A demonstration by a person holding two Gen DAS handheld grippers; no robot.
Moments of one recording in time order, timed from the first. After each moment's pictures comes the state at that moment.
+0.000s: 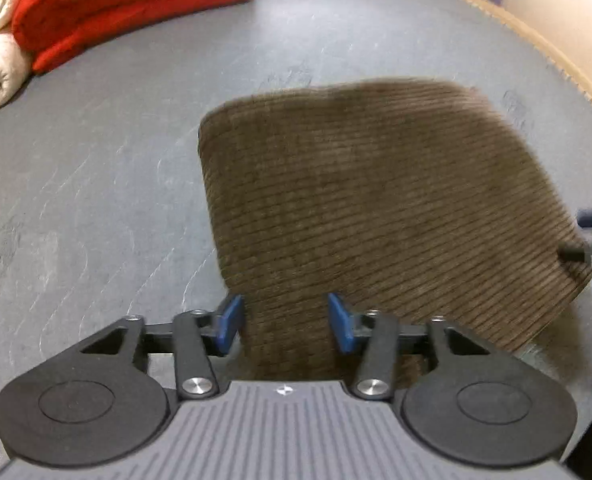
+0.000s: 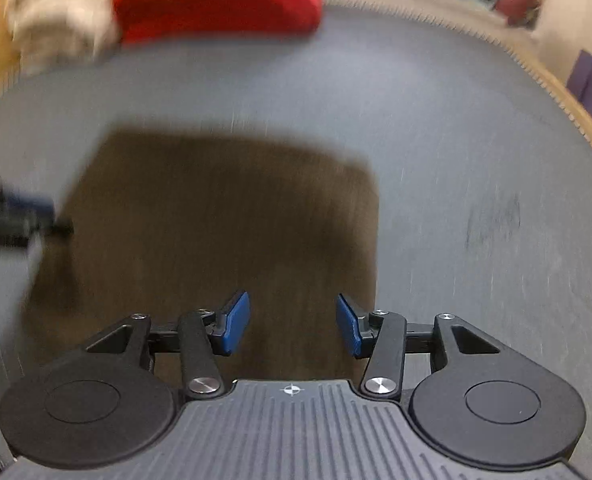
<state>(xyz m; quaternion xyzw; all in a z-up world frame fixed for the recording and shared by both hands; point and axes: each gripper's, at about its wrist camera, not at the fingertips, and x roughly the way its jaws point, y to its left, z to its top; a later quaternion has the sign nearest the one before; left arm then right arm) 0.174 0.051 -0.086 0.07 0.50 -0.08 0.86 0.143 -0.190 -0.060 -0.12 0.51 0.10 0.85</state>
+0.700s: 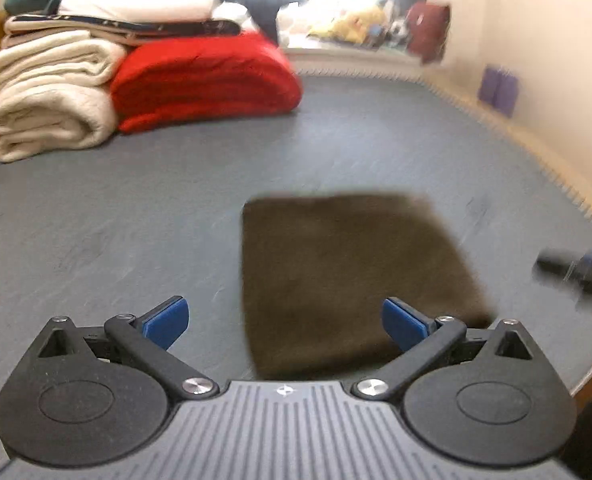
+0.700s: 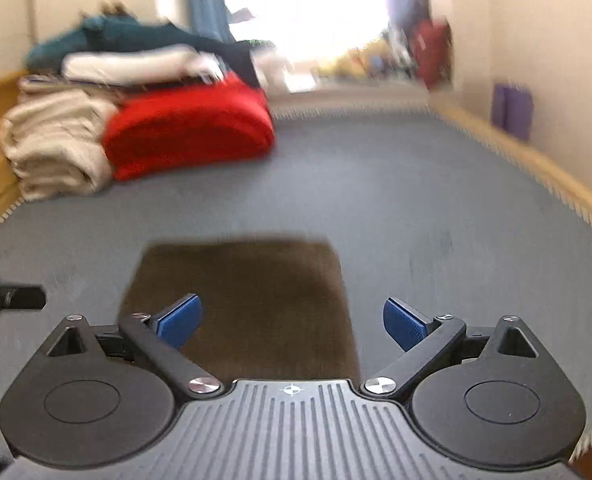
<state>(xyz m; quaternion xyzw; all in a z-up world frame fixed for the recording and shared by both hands) 0.013 0.022 0.035 0.03 0.38 -0.01 0.92 0.001 -0.214 0.040 0.05 0.32 0.03 0.95</state>
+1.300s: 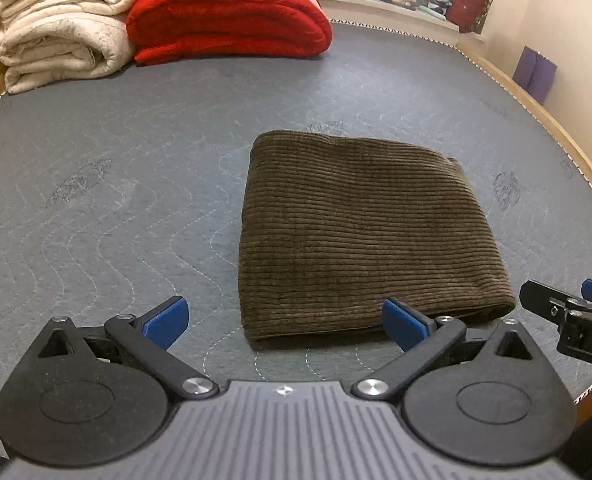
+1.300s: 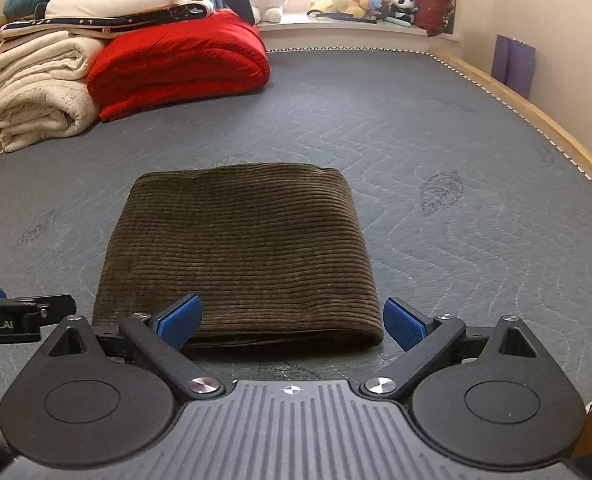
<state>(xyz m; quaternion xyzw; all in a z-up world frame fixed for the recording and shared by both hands) 0.048 0.024 0.002 -0.03 0.44 0.02 0.90 0.026 -0.174 0.017 0.01 0.38 0.03 0.92</state>
